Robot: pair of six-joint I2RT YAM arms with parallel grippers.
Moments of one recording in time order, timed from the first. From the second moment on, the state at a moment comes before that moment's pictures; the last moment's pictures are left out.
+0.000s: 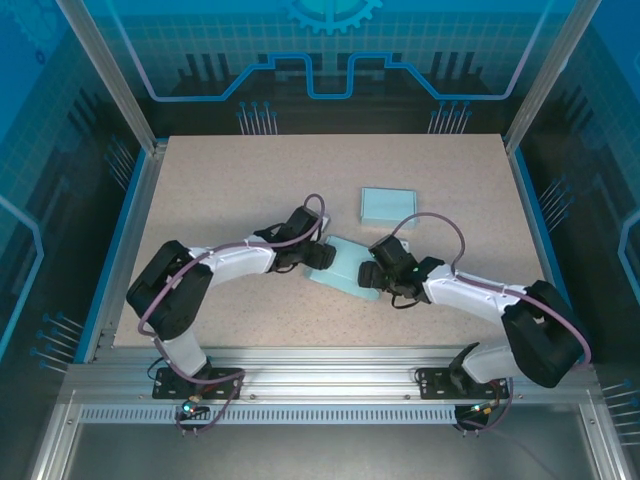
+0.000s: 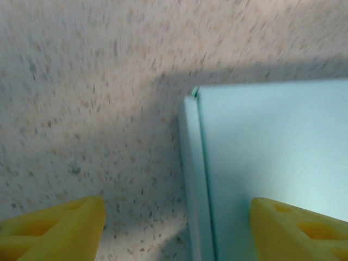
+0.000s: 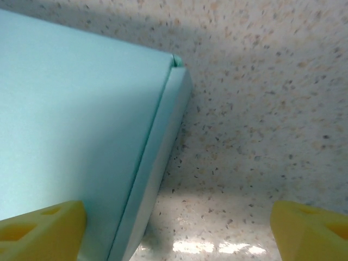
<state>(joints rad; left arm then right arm) -0.63 1.74 0.98 -0.19 -0.05 -0.27 0.66 1.38 0.67 -0.36 0.18 0.77</state>
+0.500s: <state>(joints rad) -0.61 1.69 0.83 0.05 0.00 -0.38 0.65 1.36 0.61 -0.24 0.14 0.79</state>
